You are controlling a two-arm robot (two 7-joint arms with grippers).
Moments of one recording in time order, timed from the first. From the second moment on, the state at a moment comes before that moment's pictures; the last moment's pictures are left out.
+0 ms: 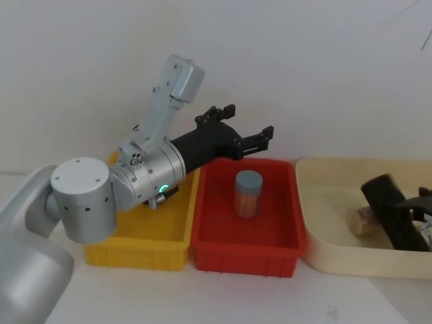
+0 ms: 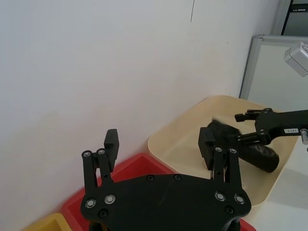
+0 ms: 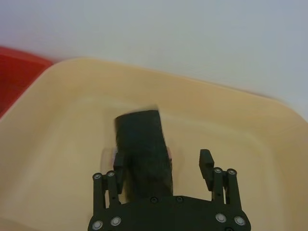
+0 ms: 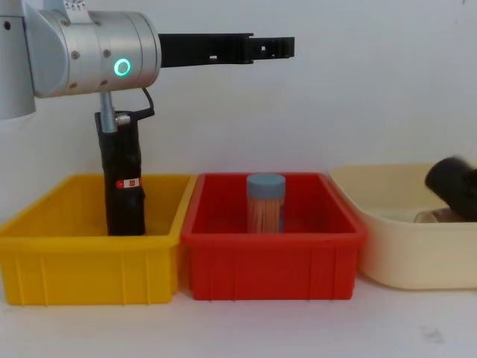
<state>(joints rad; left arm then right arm) -0.60 0.23 0.42 -1.47 -0.40 0.25 -0.41 0.52 0.41 -0.25 -1.41 0.24 0.65 0.20</state>
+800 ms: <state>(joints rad) -0.60 0.23 0.42 -1.47 -0.40 0.25 -0.41 0.50 0.43 -0.24 -1.41 0.23 0.69 0.19</state>
